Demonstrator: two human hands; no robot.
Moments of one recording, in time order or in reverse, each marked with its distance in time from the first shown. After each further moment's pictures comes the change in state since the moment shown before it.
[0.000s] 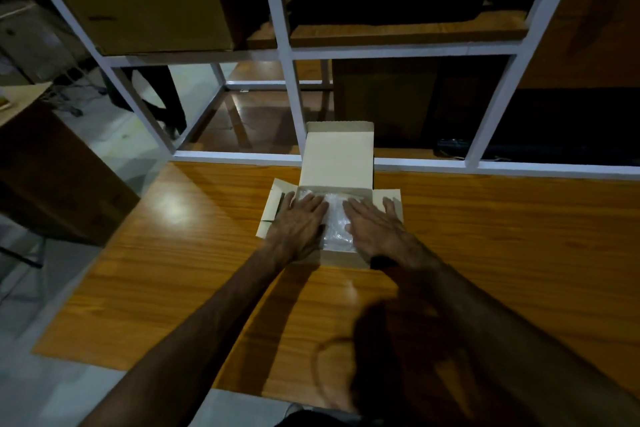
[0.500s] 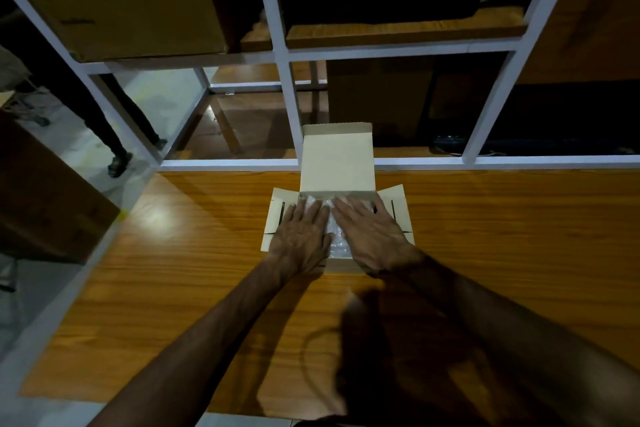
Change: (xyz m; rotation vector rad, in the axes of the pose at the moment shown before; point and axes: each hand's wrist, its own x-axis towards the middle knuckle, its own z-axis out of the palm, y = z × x) left_hand 0.007 -0.012 0.025 -0.054 0.011 0.006; right_hand 0.008 -0.013 0.017 -0.258 0.188 -0.109
